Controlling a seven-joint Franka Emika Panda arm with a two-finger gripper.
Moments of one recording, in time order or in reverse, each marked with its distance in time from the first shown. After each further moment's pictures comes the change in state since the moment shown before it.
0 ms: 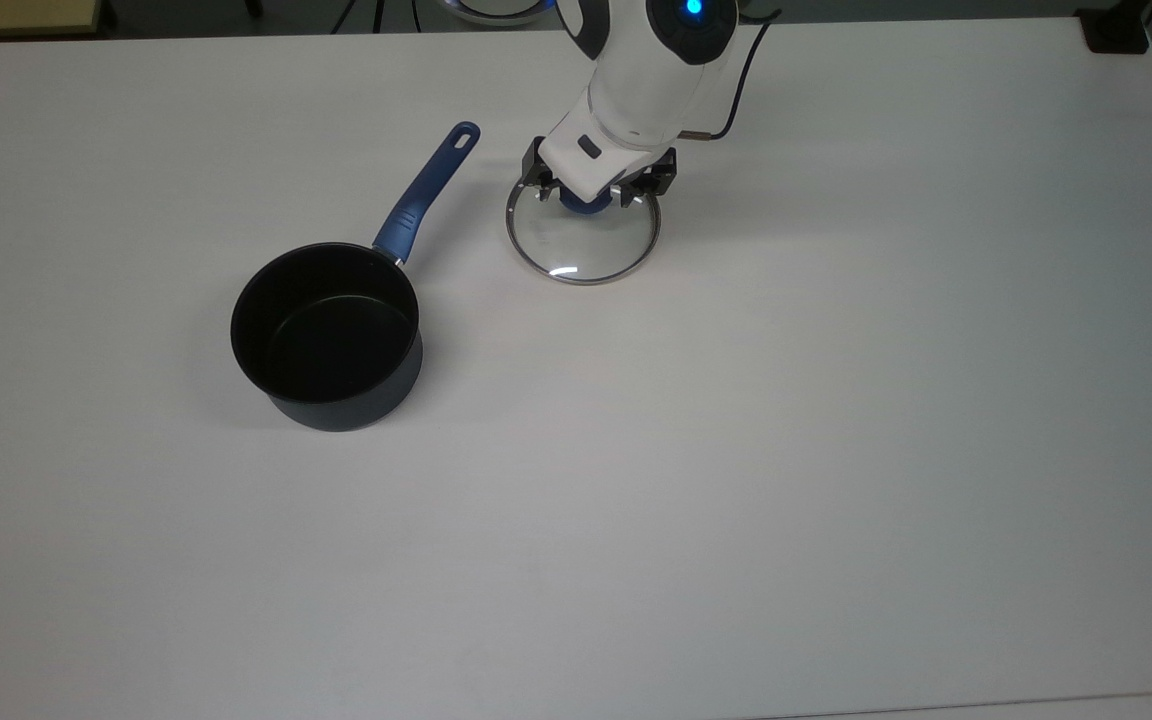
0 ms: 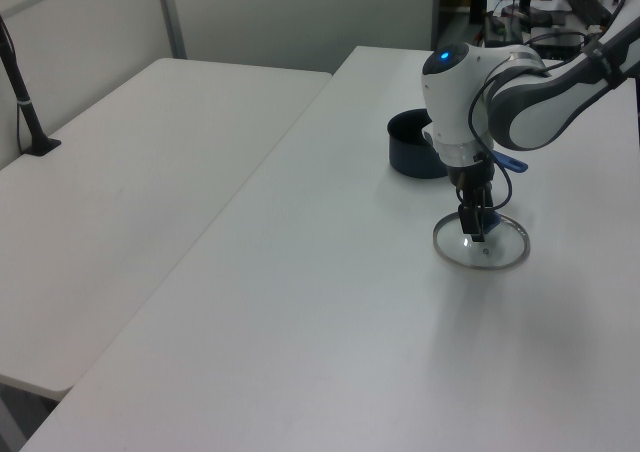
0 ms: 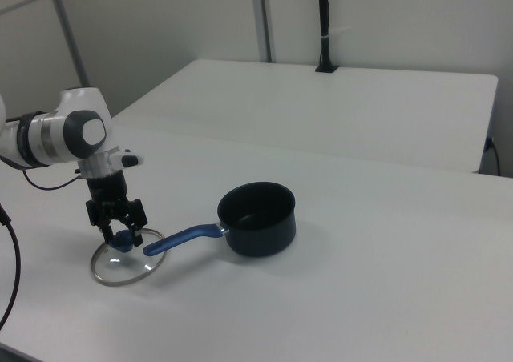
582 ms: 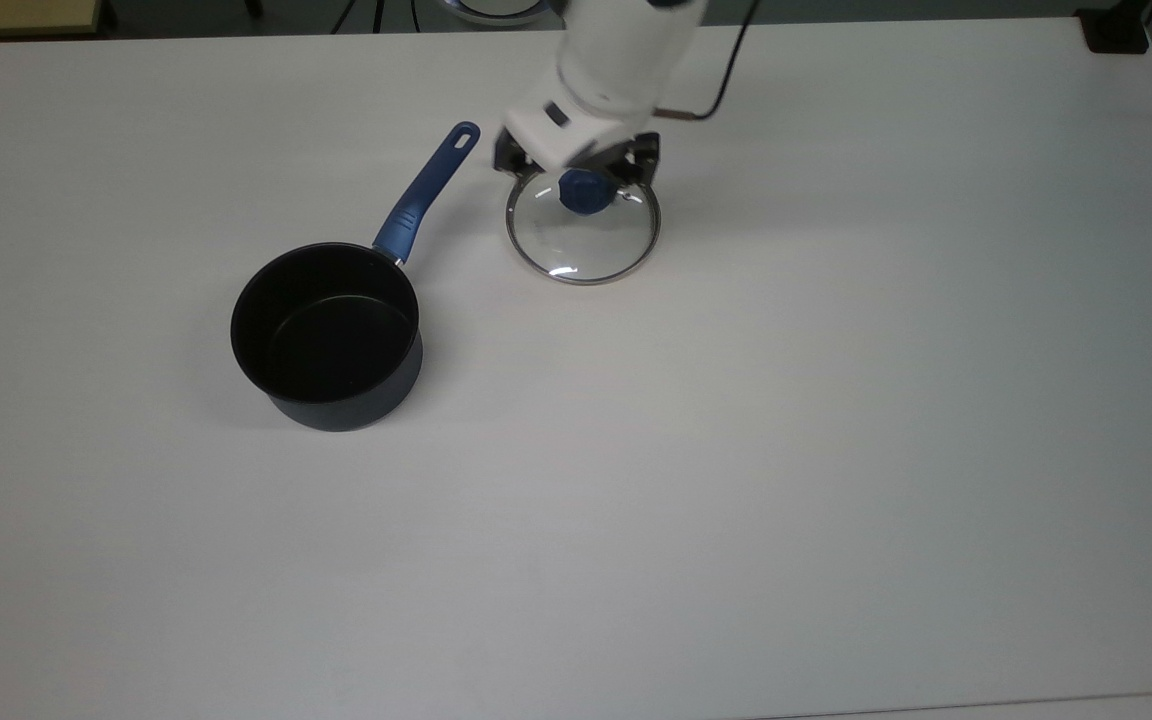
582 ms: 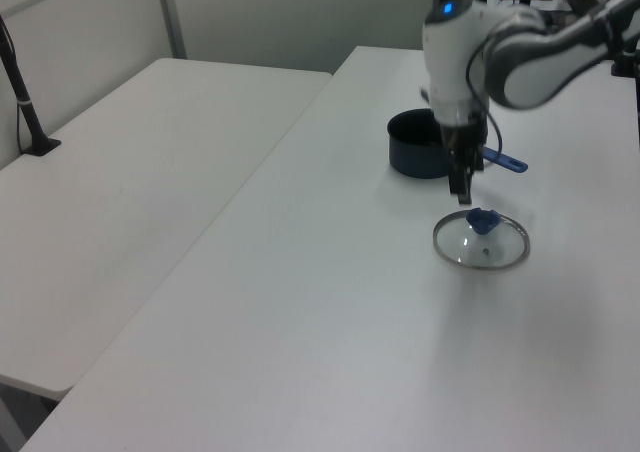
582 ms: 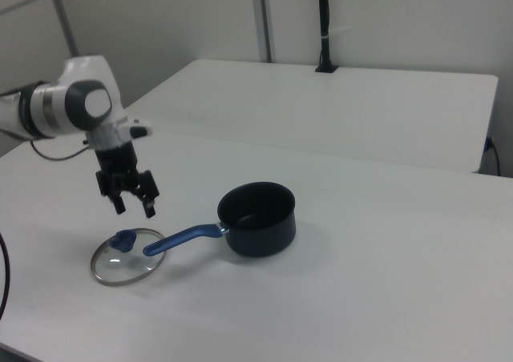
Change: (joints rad) arm -0.058 -0.064 -0.004 0.077 0.000 -0.055 -0.025
